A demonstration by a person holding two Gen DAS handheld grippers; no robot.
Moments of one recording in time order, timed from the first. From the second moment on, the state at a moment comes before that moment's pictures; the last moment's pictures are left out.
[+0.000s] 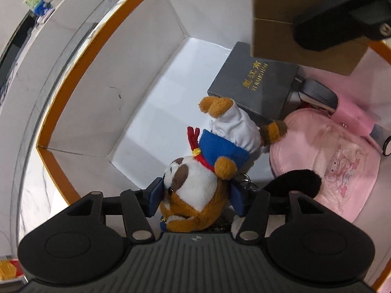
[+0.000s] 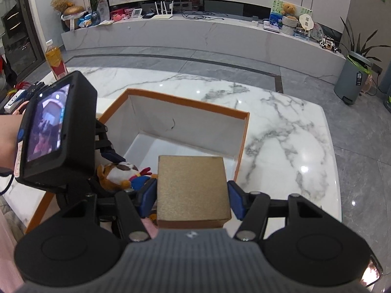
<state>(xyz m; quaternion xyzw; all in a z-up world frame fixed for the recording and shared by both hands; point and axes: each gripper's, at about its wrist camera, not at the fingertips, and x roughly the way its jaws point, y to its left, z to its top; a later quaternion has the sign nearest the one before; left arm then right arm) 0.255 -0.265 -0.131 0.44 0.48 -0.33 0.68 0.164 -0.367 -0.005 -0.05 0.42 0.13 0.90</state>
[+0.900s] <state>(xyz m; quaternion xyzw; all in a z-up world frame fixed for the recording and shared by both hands) 0.275 -0.232 -0.092 0.23 0.53 -0.38 0.72 0.183 -0.360 -0.011 -0.06 0.43 0.11 0.89</state>
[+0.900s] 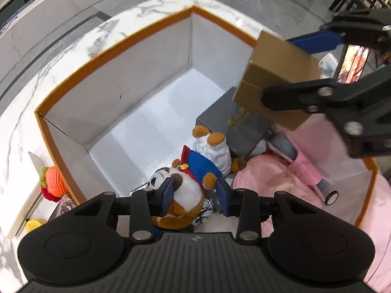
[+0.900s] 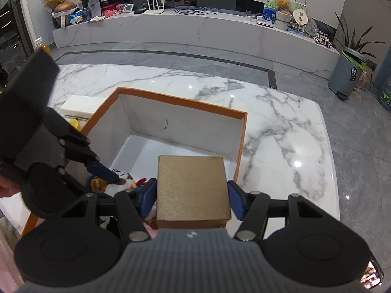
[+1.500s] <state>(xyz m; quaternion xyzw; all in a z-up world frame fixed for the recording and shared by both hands) 0.302 -0.156 -0.016 0.15 0.44 -0.36 0.81 0.262 -0.291 -0.054 -0.36 0.45 0.16 0.80</state>
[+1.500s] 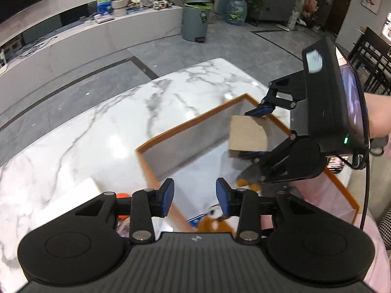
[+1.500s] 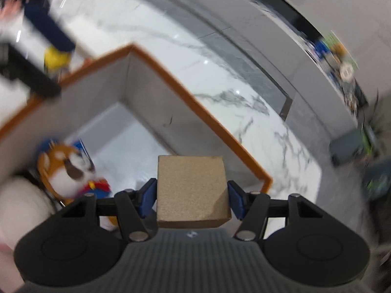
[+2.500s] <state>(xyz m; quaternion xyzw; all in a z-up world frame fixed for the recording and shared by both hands) 0.309 -0.098 -0.044 0.09 0.47 -0.33 0.81 0.298 -0.283 -0.079 -0.37 0.51 0.17 0.75</state>
